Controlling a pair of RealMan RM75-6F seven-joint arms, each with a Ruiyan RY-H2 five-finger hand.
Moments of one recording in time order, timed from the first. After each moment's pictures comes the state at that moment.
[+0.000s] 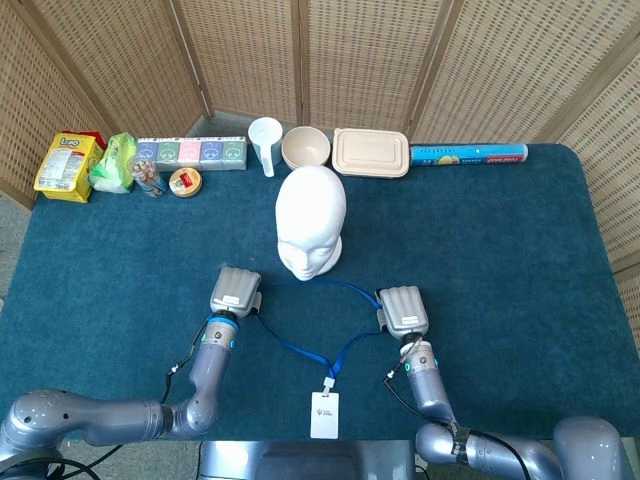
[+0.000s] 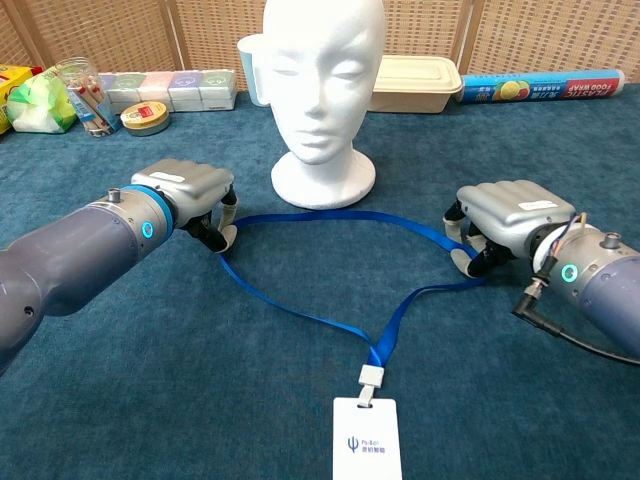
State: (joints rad) left arm -0.89 -1.87 -0.22 -1.37 0.56 1.16 0.99; right arm 0.64 -1.84 0.19 -1.37 -0.87 1.16 -0.77
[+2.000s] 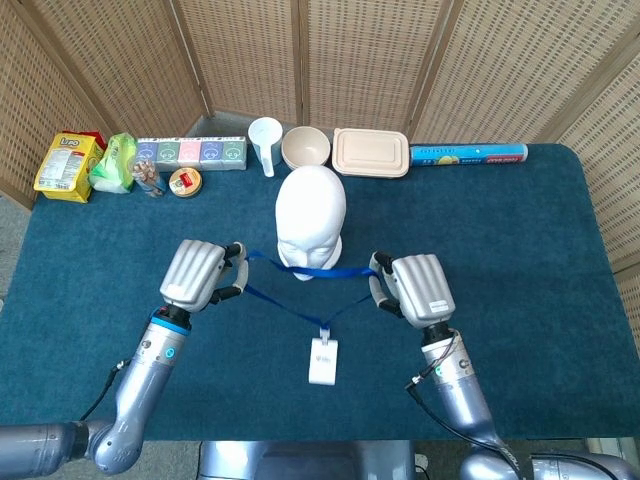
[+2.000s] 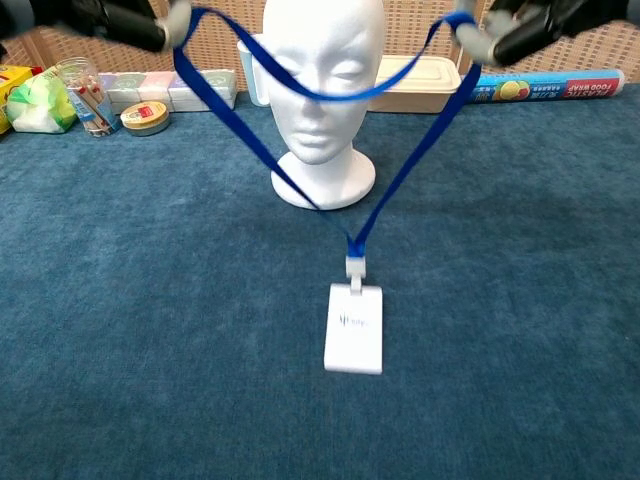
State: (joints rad) left arm -0.69 -1.43 -0.27 -1.96 1.09 1.32 0.53; right arm 0.58 -1.45 0.33 -2.02 -1.12 1.33 -0.59
